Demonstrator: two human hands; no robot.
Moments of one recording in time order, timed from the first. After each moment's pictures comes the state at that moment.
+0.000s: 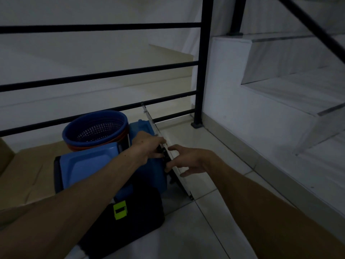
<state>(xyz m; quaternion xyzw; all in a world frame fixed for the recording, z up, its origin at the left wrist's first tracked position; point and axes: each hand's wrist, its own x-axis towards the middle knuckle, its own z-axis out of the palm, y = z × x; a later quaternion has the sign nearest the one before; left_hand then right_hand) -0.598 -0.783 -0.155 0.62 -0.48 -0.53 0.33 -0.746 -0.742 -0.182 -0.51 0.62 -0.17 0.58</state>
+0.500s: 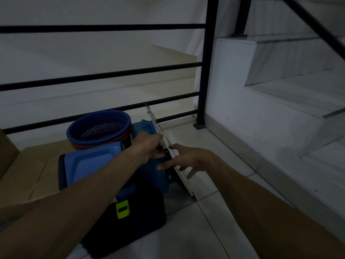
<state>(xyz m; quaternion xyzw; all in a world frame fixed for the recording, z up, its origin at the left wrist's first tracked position) -0.591 -0.781 -0.152 0.61 -0.46 -0.55 0.34 -0.736 -0.740 -0.170 -0.55 0.64 -0.11 0.52</state>
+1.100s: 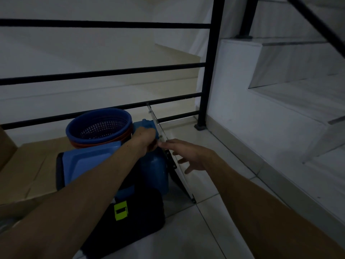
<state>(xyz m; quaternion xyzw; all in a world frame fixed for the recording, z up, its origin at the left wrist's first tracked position) -0.587 -0.815 -0.155 0.63 -0.43 -0.53 0.38 -0.730 -0.753 -0.165 -0.52 0.62 -0.20 0.55</state>
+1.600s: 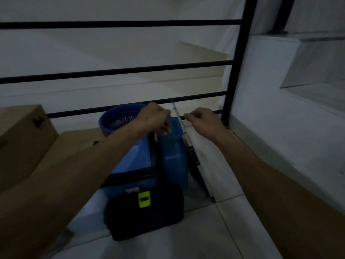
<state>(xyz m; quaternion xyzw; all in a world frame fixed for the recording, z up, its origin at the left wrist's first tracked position) -0.531 -0.795 -0.096 0.58 -0.60 -0.43 0.34 -0.712 -0.781 -0.122 -0.64 0.62 -0.37 0.25</state>
